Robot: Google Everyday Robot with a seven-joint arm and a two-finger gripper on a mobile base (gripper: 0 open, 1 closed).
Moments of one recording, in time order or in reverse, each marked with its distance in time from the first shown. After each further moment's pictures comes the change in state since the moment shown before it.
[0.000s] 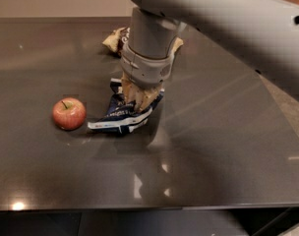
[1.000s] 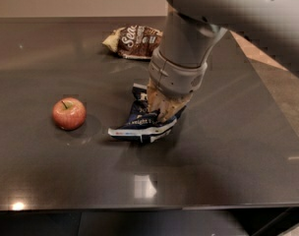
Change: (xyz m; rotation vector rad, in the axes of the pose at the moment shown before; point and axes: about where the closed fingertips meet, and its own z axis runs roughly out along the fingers) arm 0.006 0.060 -0.016 -0.002 -0.002 0.114
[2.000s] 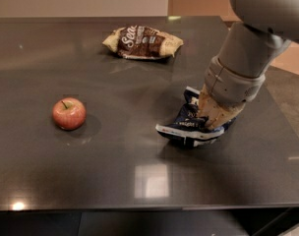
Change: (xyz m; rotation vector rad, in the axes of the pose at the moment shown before) arm 0.070 0.079 -0.005 -0.036 0.014 0.297
